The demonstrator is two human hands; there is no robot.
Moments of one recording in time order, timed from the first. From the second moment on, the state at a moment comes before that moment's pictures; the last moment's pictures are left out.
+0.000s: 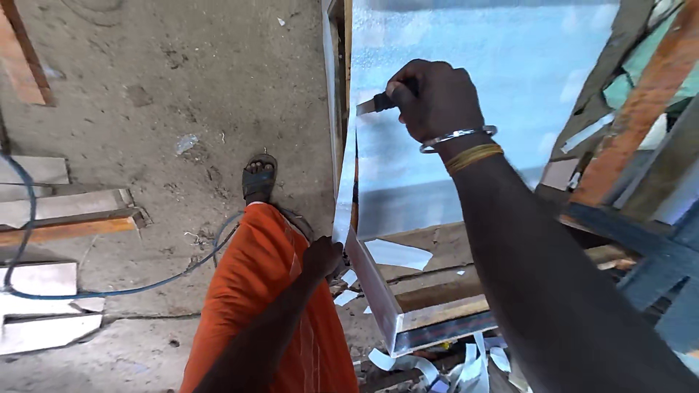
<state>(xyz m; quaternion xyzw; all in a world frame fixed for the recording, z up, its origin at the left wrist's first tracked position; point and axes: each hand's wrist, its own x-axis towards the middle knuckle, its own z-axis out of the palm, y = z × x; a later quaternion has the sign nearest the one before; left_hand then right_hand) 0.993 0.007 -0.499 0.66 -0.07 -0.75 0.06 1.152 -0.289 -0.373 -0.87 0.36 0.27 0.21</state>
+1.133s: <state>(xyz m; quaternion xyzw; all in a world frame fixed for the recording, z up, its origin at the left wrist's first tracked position) 1.010 0.005 -0.499 0.63 -0.09 -0.77 -0.04 1.250 -0.358 -0.373 -0.90 0.33 0.23 0.17</state>
